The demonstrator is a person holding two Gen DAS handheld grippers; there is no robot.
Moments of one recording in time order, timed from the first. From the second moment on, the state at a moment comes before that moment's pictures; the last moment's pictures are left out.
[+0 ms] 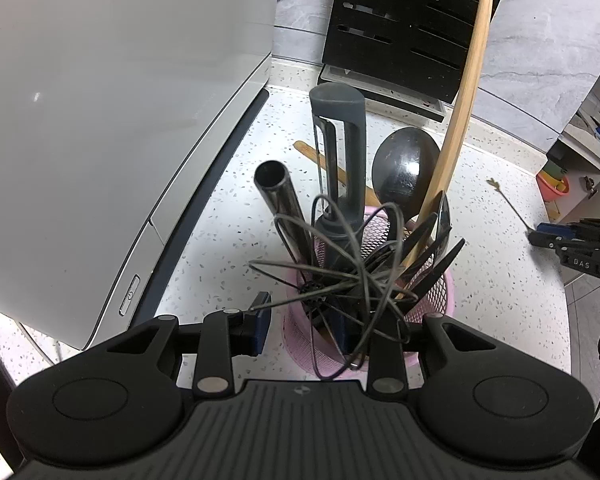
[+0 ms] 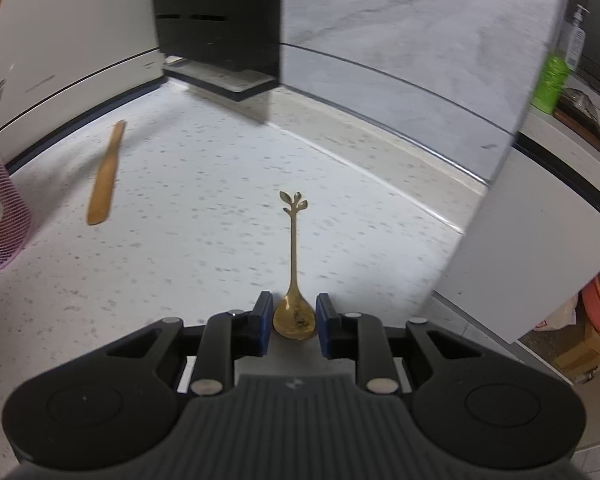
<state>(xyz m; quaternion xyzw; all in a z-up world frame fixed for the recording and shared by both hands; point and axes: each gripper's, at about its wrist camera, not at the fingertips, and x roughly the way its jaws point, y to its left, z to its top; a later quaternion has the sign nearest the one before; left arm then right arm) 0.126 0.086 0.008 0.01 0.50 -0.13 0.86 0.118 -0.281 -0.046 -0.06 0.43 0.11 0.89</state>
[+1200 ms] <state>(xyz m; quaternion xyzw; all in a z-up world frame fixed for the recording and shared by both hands) 0.126 0.086 0.007 0.01 0.50 -0.13 0.86 0.122 -0.413 -0.059 0.27 0.41 0.03 0.87</state>
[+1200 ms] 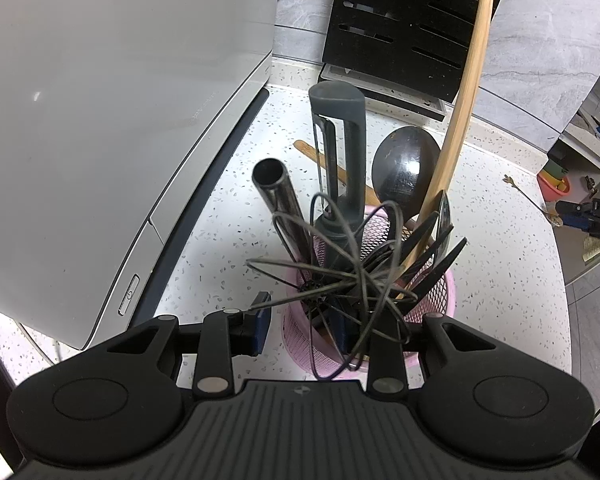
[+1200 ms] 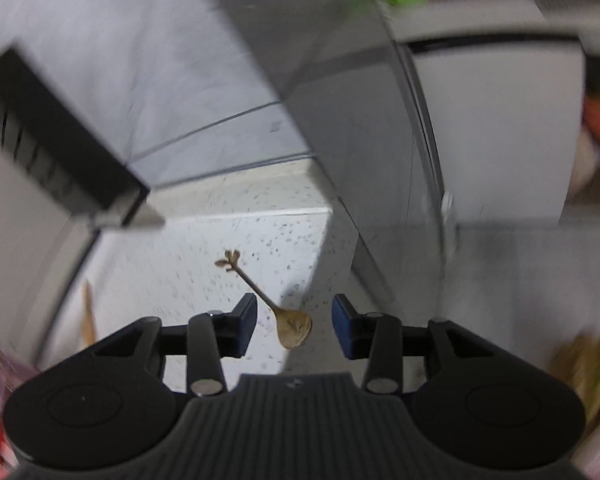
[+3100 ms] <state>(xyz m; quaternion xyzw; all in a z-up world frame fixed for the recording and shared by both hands) 0.127 0.084 0.006 0.01 0.50 -0.13 0.86 0.093 -0.258 0.028 0.07 0.37 0.23 0.90</state>
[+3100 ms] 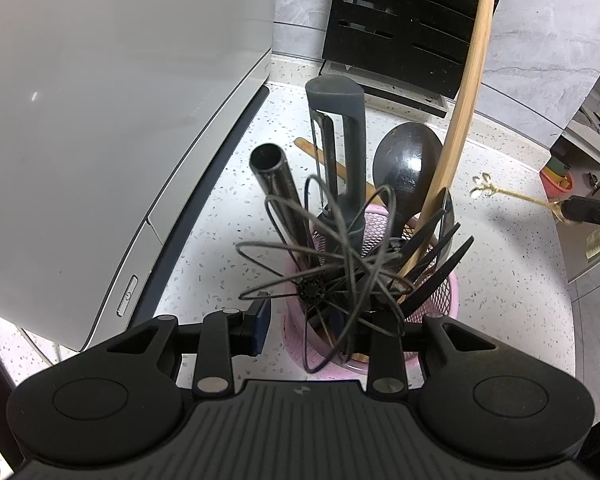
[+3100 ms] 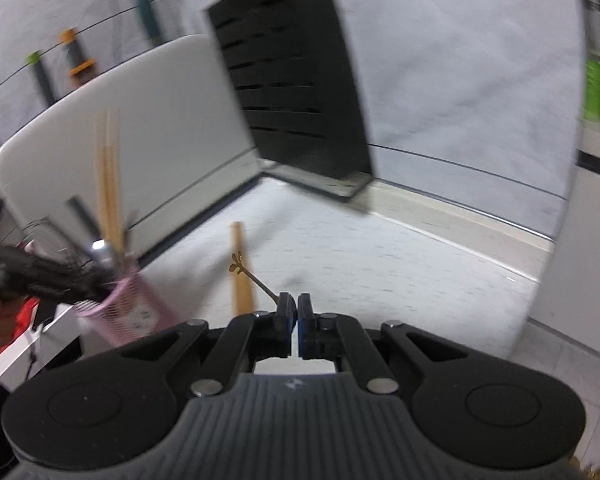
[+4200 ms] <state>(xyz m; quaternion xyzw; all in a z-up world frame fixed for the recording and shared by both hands) 0.127 0.083 0.007 0.01 0.50 -0.13 0.86 0.069 -0.111 0.076 -0.28 0.31 0.40 0.82</state>
